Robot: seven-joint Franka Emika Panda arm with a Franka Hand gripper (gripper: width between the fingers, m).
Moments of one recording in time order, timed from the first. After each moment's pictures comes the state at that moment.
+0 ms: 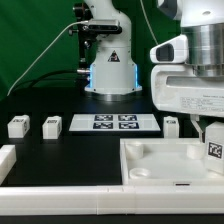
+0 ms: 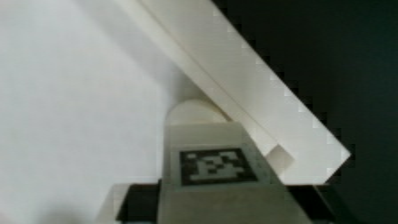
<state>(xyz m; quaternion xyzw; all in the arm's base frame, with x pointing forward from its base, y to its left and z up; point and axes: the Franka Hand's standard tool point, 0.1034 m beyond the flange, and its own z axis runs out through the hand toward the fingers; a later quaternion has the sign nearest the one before) 0.619 0.121 0.072 -0.90 0.44 0.01 0.07</state>
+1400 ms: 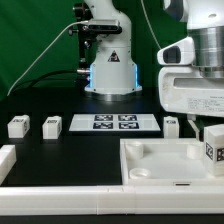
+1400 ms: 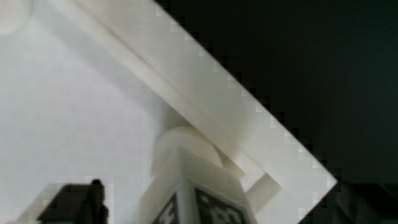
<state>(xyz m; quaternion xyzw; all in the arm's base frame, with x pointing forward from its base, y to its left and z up) 0.615 0.130 0.069 -0.95 0.32 0.00 0.08</state>
